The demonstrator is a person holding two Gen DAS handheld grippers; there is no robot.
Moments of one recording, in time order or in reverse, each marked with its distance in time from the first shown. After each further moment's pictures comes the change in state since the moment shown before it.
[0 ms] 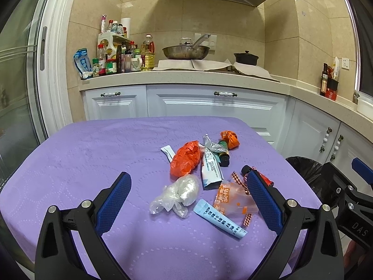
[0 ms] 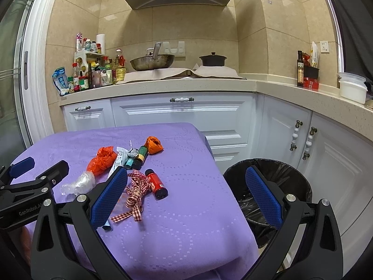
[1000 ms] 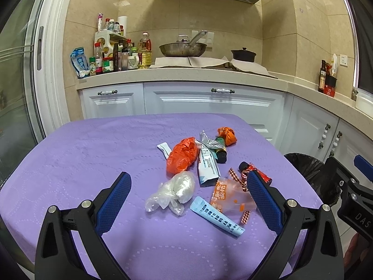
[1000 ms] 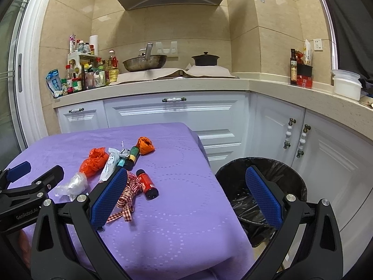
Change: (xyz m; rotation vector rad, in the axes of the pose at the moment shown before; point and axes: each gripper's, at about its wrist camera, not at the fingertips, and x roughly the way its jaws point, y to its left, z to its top) left arm 0.004 -0.003 -0.002 0.008 0.018 -0.014; right arm 0.003 -0.012 -0.001 0.024 -0.001 -0.038
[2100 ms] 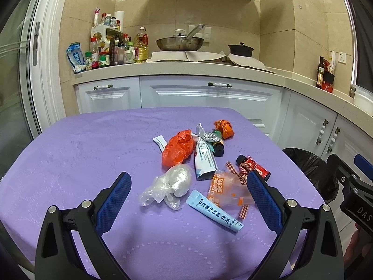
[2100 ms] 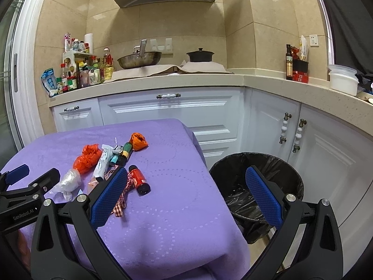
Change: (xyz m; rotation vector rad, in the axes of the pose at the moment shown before) left arm 0.007 0.000 -0.007 -0.001 0.034 -0.020; right arm 0.005 -0.006 -0.007 0.007 0.020 -0.020
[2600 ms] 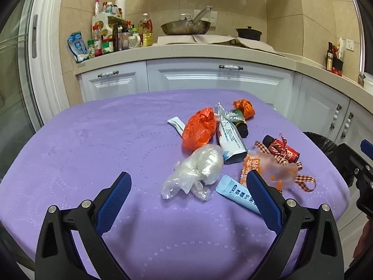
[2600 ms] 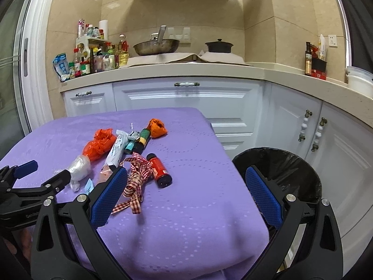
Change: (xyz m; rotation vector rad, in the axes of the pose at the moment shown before) left arm 0.031 0.028 -0.016 0.029 0.085 0.034; right arm 0.024 0.031 -0.011 -0.057 0.057 0.073
